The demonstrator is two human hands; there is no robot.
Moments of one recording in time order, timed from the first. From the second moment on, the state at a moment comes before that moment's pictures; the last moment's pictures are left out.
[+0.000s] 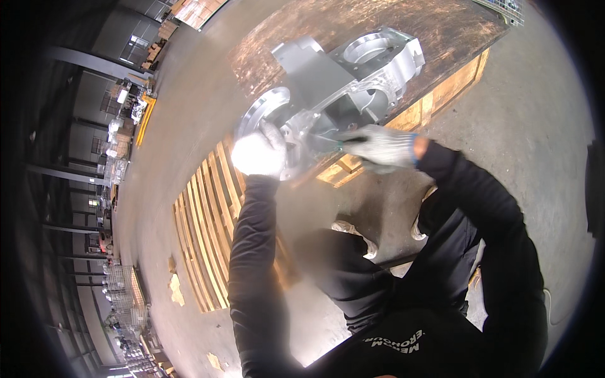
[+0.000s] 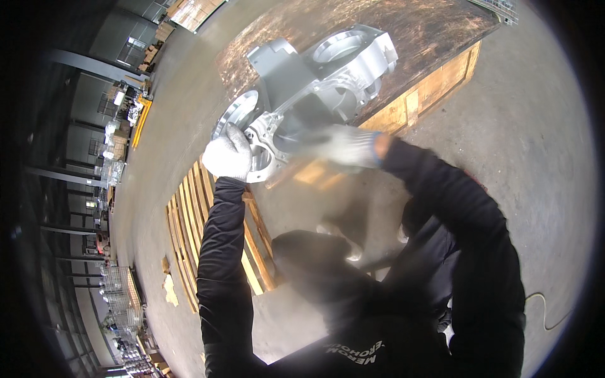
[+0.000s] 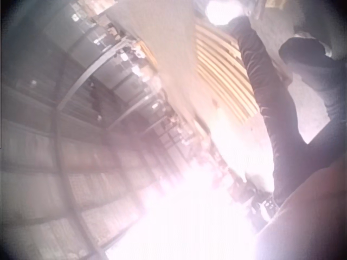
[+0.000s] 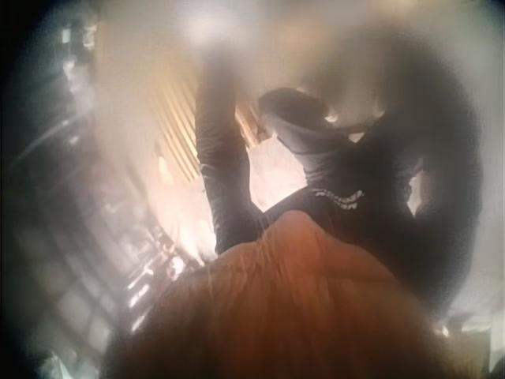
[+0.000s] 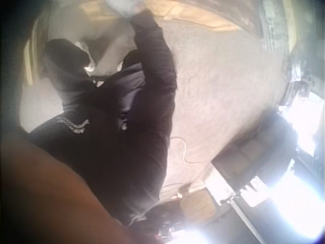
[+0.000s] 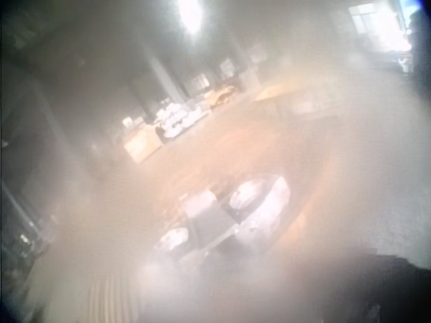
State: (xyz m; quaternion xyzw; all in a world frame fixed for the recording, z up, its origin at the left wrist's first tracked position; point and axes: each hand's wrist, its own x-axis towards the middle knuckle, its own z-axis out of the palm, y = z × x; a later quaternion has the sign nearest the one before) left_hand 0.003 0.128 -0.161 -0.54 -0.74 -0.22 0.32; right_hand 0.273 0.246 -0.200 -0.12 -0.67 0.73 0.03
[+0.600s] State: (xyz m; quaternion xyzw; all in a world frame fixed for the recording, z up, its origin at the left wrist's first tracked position) left_hand 0.006 0.119 -0.156 -0.55 -0.79 -0.18 0.23; right_hand 0.262 0.208 -0.204 -0.20 -0.60 0.77 0.07
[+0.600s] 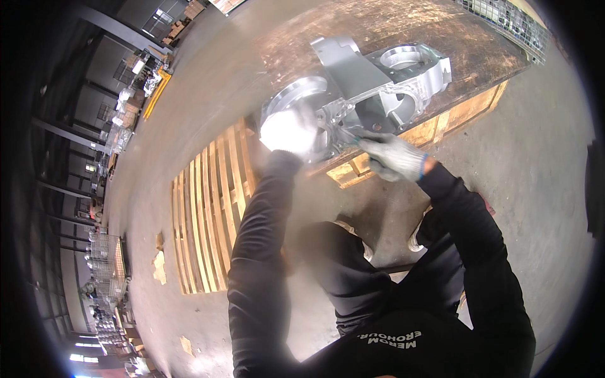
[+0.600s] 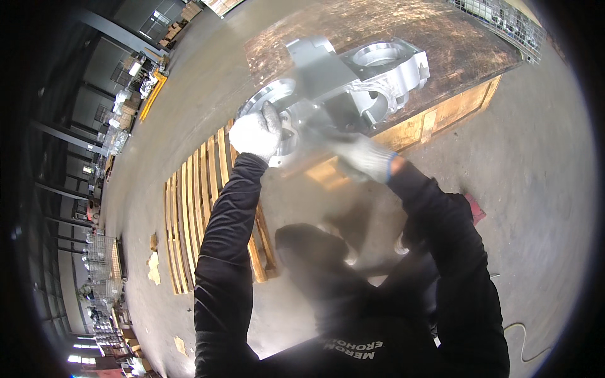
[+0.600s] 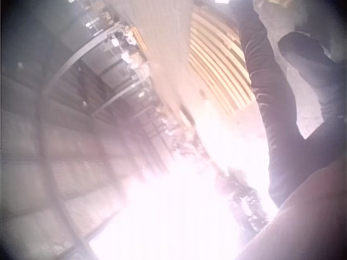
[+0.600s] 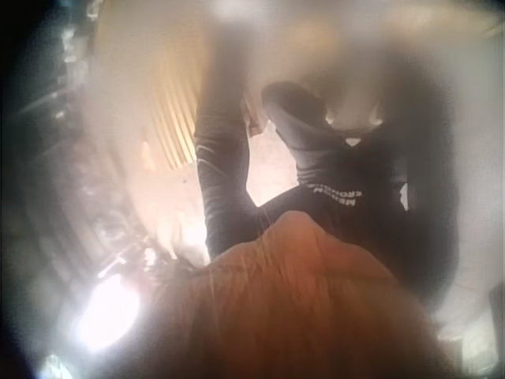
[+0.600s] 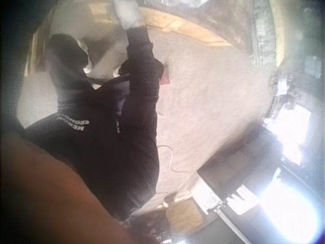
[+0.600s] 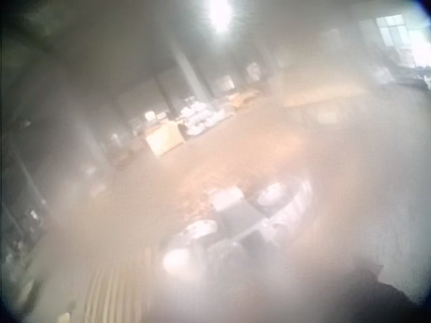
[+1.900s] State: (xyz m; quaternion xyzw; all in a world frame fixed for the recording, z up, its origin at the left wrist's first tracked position) left_hand -0.045 0.069 -0.145 -0.58 -0.79 -0.21 0.08; right_hand 0.263 0.111 -0.282 -0.28 -0.80 0.28 0.45
